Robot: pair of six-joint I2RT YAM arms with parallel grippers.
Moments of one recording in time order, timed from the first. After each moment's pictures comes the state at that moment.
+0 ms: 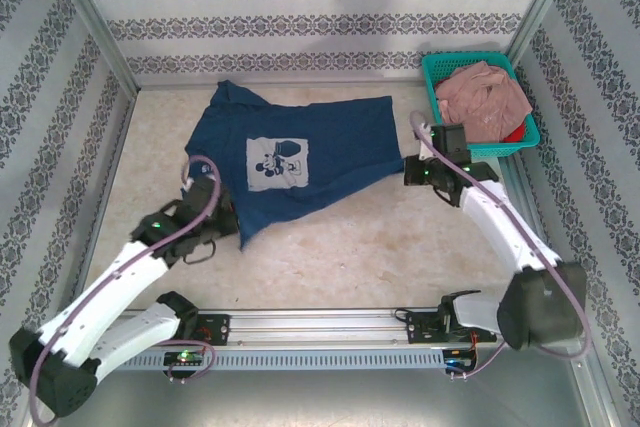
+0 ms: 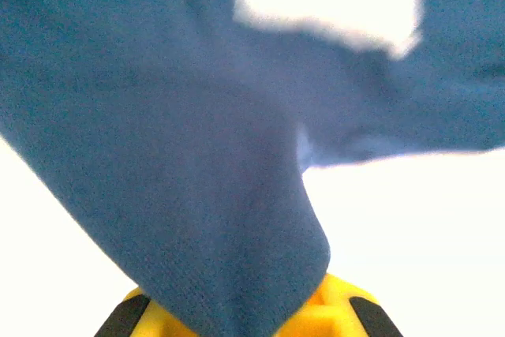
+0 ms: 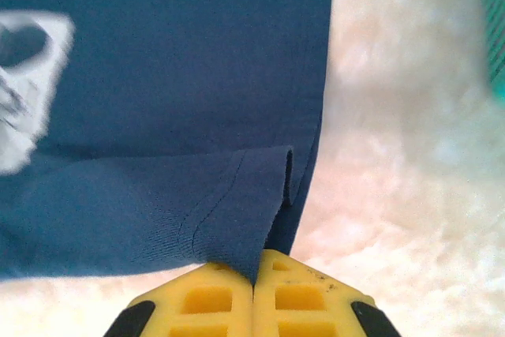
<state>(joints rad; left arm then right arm) -0.50 0.85 0.87 -0.86 -0.16 -0.73 0.16 1.22 0.99 -0.56 -0.12 0.15</state>
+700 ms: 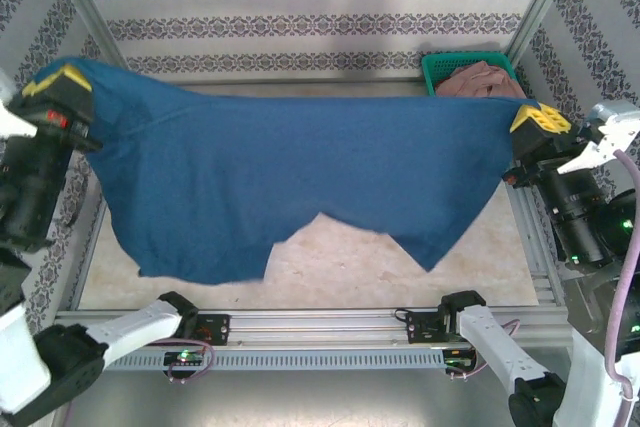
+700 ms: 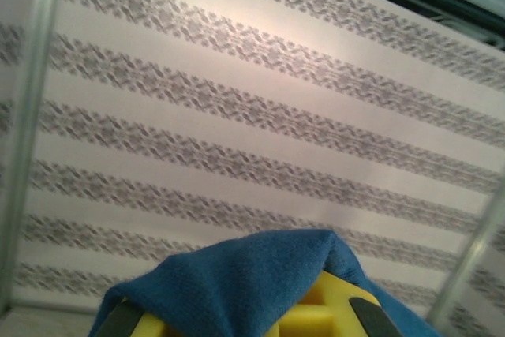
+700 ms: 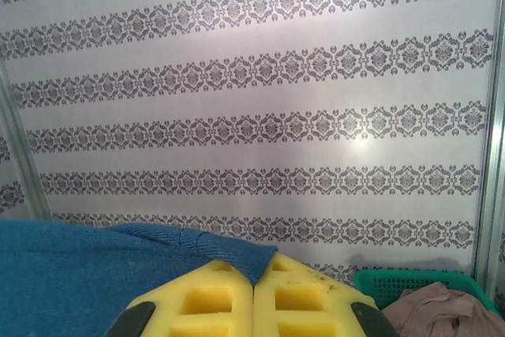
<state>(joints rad) -0.50 1.06 2.17 -0.89 -0.48 -0.18 0.16 0.77 1.70 -0.76 -0.05 0.12</state>
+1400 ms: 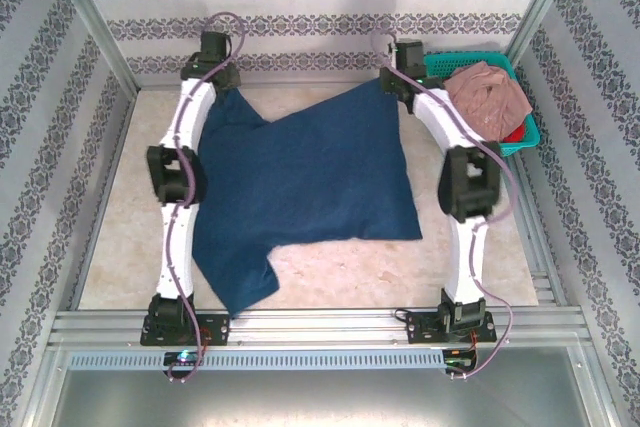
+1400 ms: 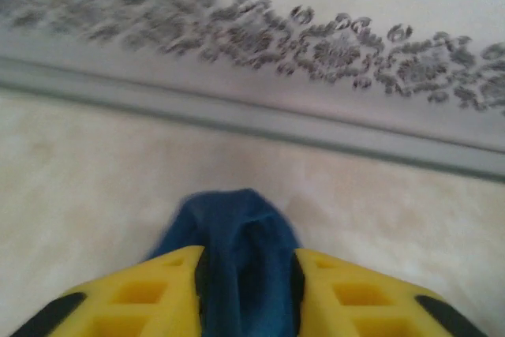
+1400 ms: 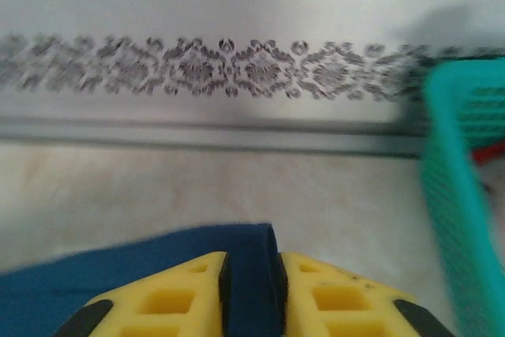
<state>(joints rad) -0.03 2.63 2.71 -0.81 -0.12 -0.26 0.16 2.27 2.05 -0.39 0.08 0.11</state>
